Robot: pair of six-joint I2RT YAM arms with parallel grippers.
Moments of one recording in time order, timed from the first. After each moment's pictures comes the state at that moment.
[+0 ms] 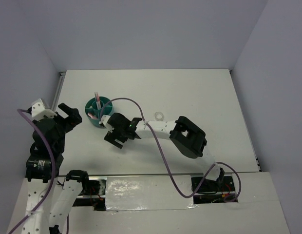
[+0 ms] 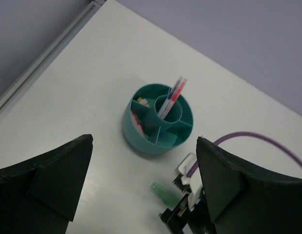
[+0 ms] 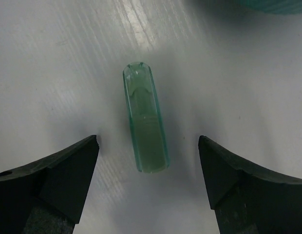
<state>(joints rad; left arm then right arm) -0.05 0.53 0.96 -0.65 -0.33 -0.50 1.08 2.13 1.55 -0.31 0.04 -0.09</state>
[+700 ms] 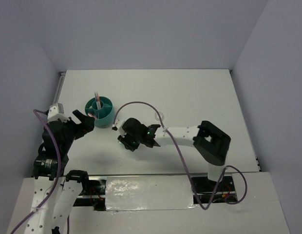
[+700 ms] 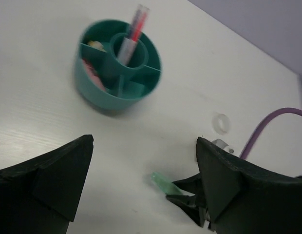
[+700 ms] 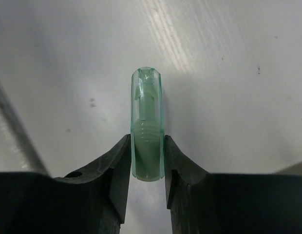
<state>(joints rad) -0.05 0.48 0.80 -0.66 -0.08 -0.54 1.09 1.88 1.20 -0.16 -0.07 0.03</state>
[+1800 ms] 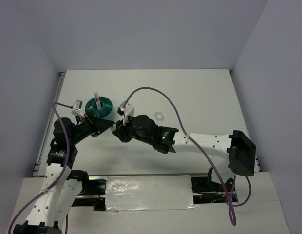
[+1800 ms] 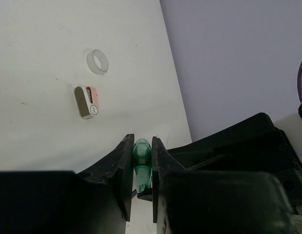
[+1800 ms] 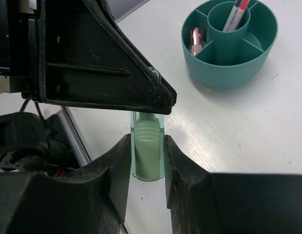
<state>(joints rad) -0.05 0.58 0.53 -0.15 0.65 -0.90 1.19 1.51 1.11 0.14 0.16 0.29</state>
